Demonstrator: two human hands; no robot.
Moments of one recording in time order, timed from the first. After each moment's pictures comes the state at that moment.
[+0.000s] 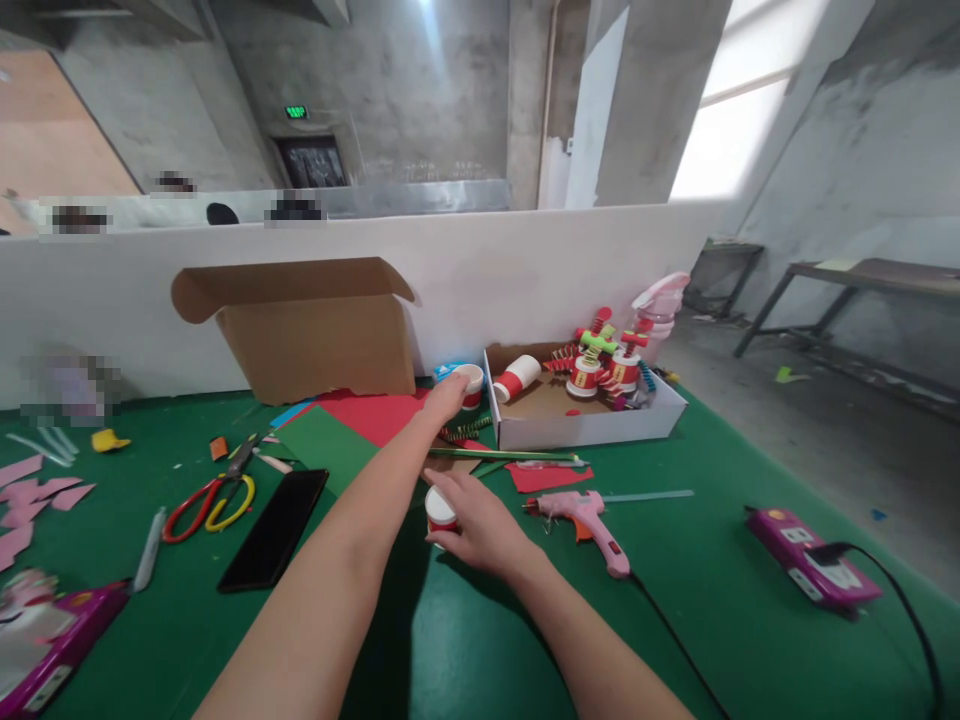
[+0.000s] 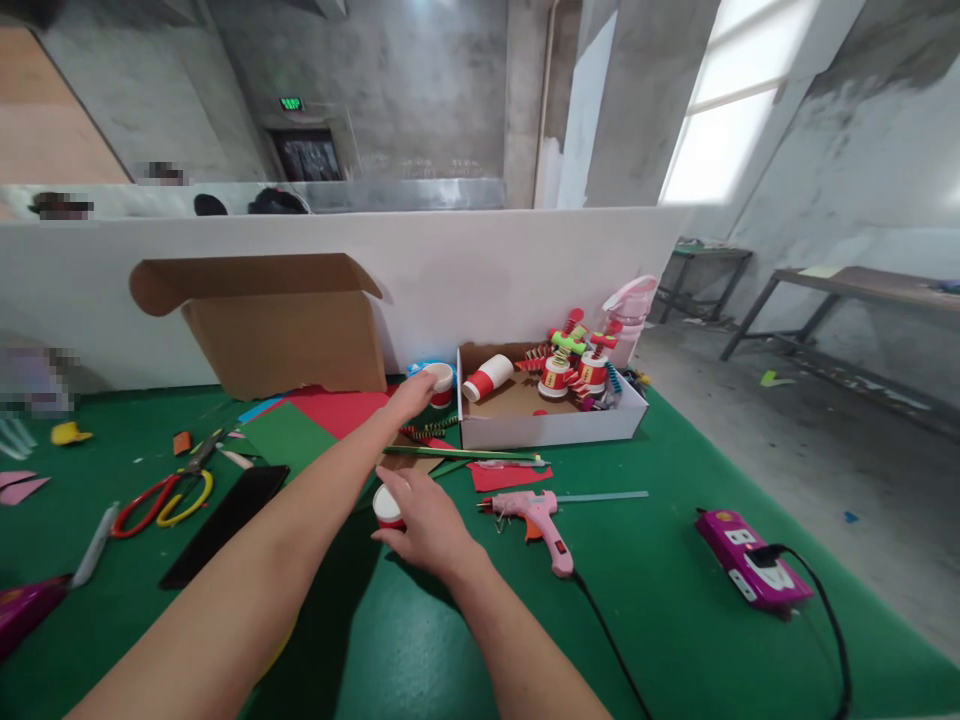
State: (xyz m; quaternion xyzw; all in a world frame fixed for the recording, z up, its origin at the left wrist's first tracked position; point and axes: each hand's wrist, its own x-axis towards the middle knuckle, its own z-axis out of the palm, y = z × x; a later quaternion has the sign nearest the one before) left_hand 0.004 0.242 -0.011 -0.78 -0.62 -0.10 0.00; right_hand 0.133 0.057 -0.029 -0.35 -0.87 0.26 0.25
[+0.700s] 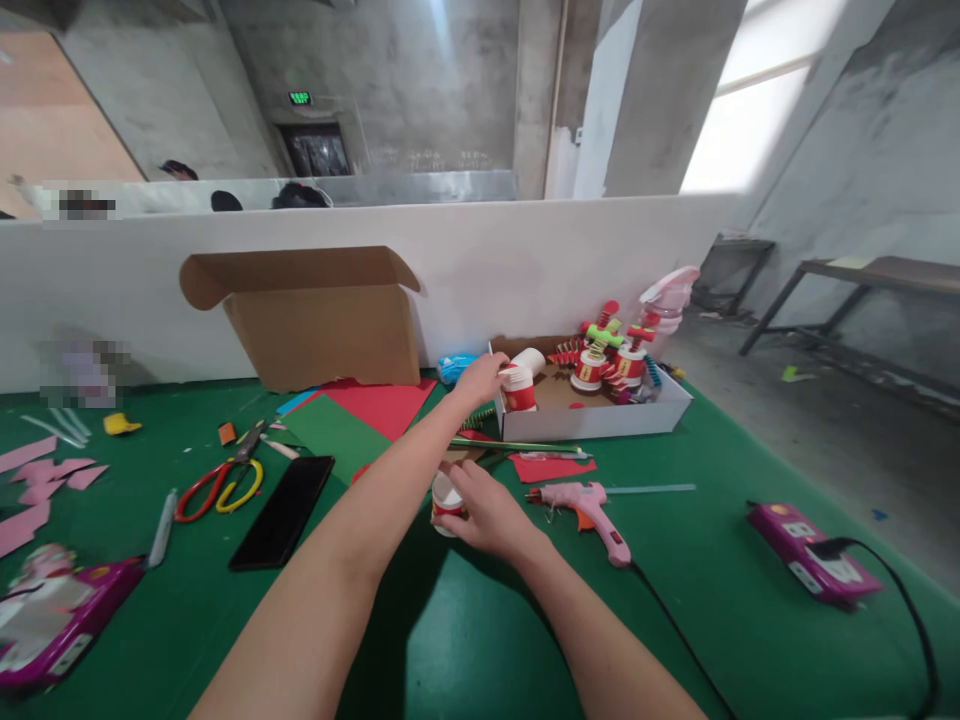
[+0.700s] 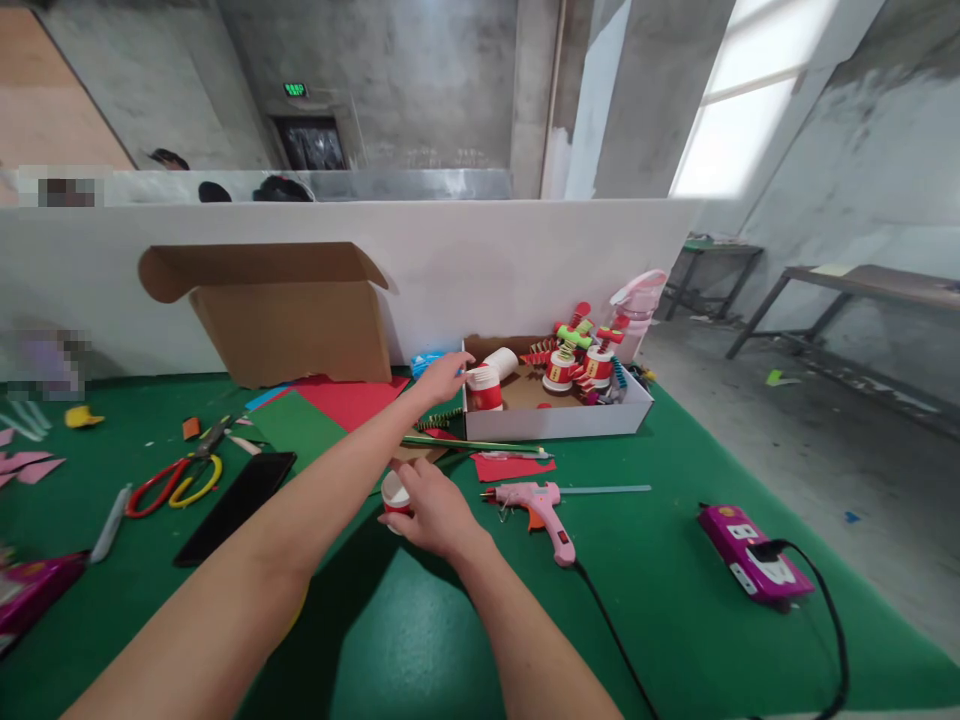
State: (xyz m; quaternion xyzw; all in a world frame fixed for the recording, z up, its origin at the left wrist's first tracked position) left_hand 0.053 0.227 0.027 -0.83 -0.54 -0.16 -0.05; right_hand 0.135 0.054 -0.022 -0.37 -0.86 0.27 0.23
